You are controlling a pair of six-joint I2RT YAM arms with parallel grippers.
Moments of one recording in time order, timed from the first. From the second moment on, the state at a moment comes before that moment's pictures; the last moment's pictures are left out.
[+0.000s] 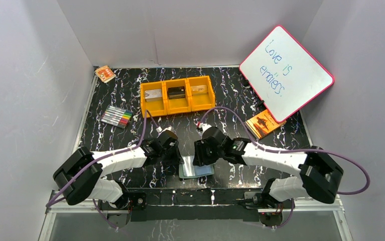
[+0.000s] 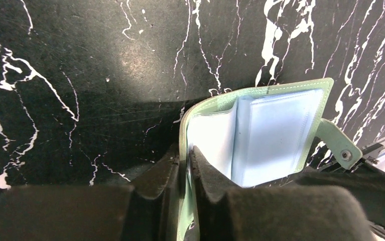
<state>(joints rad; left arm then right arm) -0.85 1.34 0.57 -0.19 0.02 -1.00 1.03 1.28 0.74 -0.27 -0.13 0.65</state>
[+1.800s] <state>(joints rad) -0.85 1.34 0.53 -0.15 0.05 -1.04 1.03 1.38 0.67 -0.25 0.01 0.73</state>
